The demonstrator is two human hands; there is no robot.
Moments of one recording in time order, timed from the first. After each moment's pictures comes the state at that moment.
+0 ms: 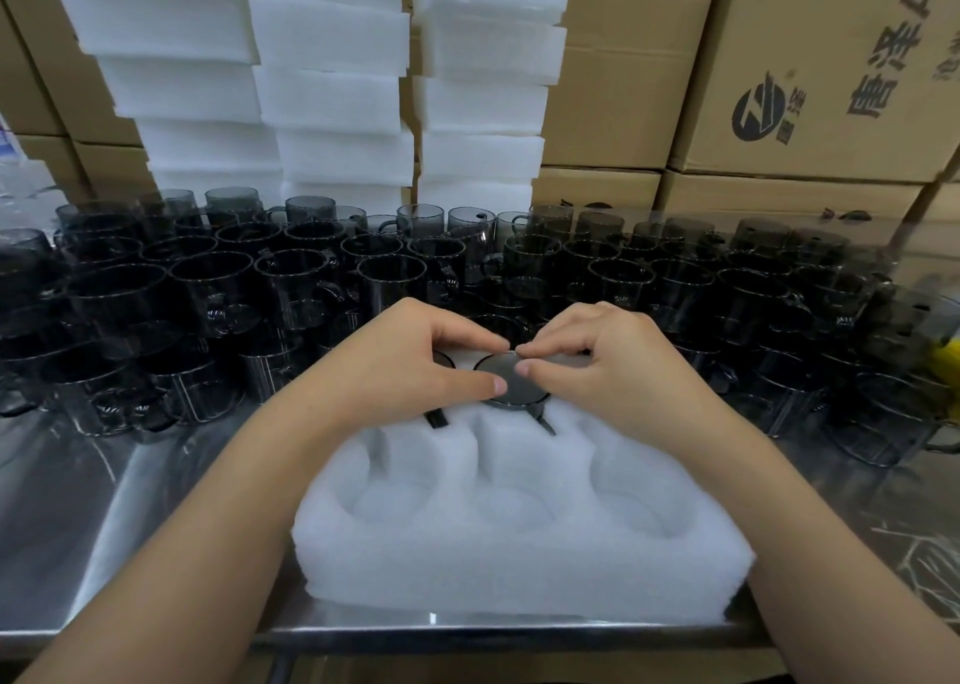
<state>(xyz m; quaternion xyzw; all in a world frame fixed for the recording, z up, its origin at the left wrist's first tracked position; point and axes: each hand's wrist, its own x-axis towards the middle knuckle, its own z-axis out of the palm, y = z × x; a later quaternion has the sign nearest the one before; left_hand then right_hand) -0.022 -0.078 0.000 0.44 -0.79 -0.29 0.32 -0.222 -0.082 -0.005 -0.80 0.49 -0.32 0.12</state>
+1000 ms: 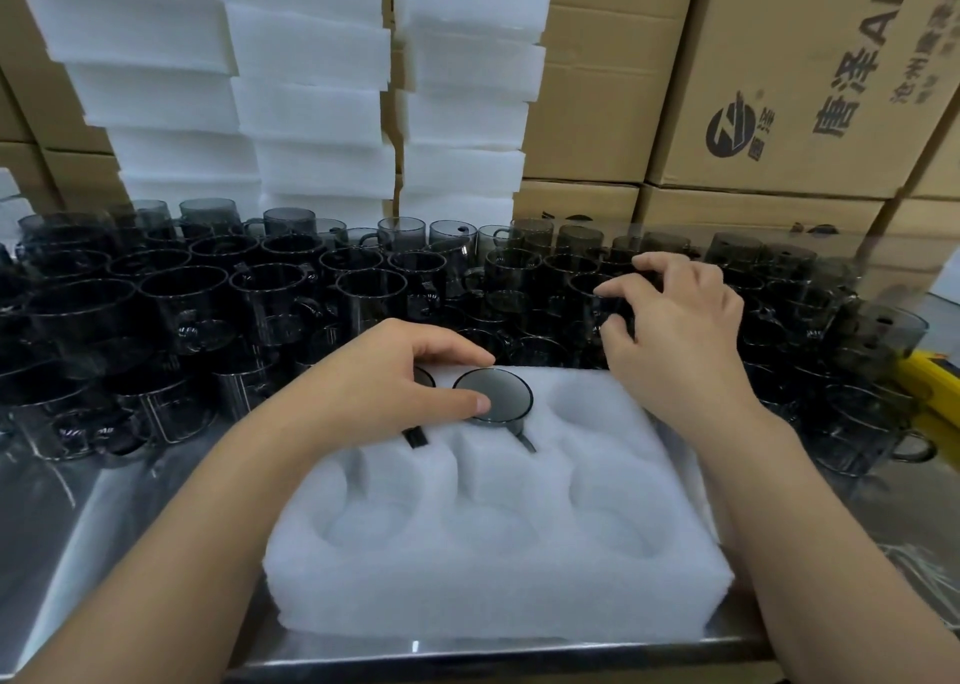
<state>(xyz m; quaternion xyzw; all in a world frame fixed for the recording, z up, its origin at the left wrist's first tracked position) -0.020 -0.080 -0.002 0.45 -0.79 -0.29 0.31 -0.259 -0.096 0.000 -0.70 0.63 -0.31 -0.16</state>
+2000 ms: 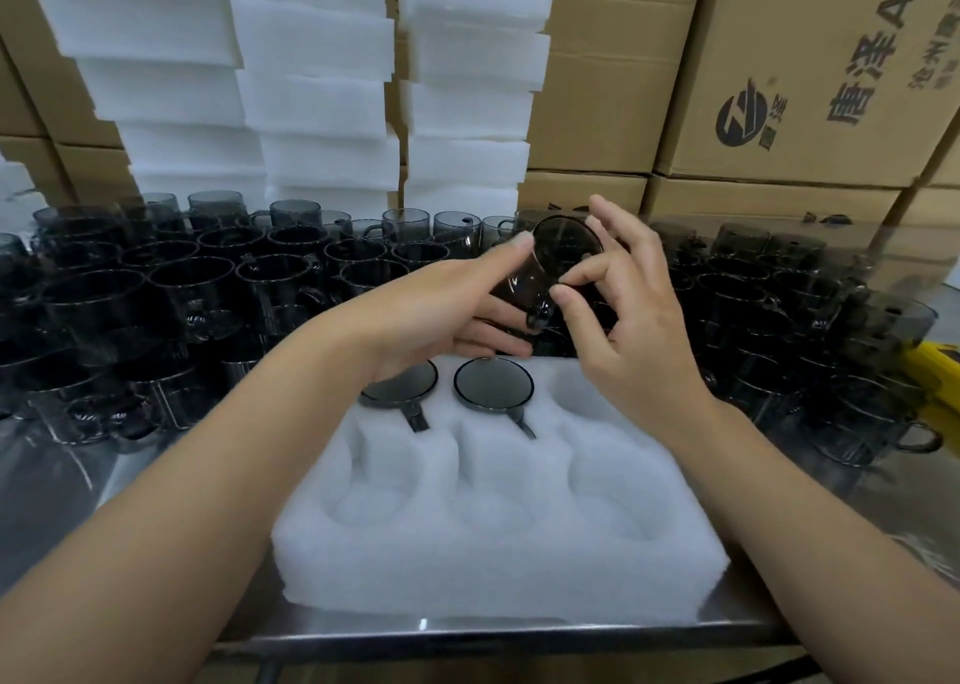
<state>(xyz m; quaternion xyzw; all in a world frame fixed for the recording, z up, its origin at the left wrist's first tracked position) -0.057 -0.104 0.028 0.42 -0.68 -0.51 0.31 -0.238 -0.100 -0.011 -0.77 0.33 -0.54 -0.01</state>
